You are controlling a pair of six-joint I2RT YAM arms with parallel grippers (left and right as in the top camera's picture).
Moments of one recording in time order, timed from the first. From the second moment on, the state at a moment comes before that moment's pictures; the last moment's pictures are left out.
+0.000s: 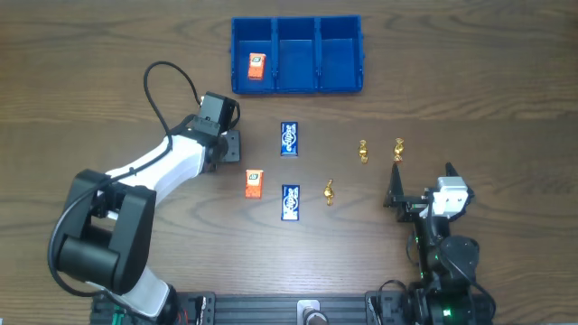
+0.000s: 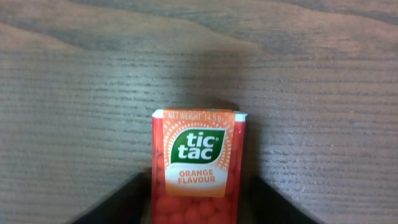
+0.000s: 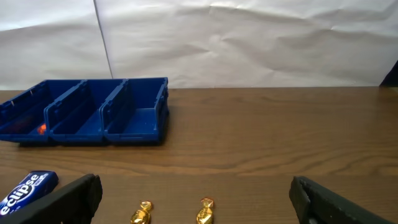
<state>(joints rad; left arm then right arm) -0.34 1.78 0.92 -0.33 -0.11 -0.33 0.08 0.01 0.01 -0.07 0.07 0.03</state>
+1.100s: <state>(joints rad) -0.42 2.19 2.06 -0.85 -0.25 -0.41 0.08 0.01 0.01 -0.07 0.07 0.03</state>
